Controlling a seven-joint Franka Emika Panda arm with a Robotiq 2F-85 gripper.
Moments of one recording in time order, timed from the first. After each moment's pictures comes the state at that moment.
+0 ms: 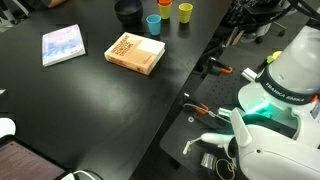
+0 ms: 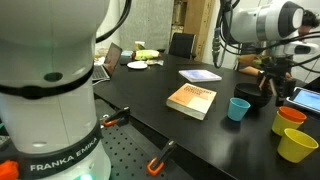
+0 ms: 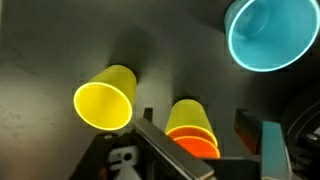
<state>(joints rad) -0.01 0.46 -0.35 -2.01 -0.17 2.58 0.69</state>
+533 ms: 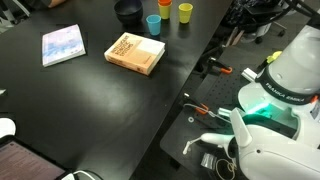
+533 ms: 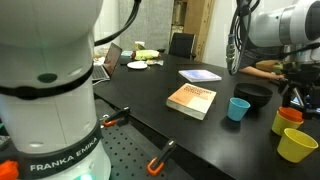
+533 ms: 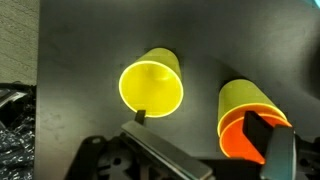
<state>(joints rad) -0.07 0.52 -0.39 -1.93 -0.17 2.51 0.73</state>
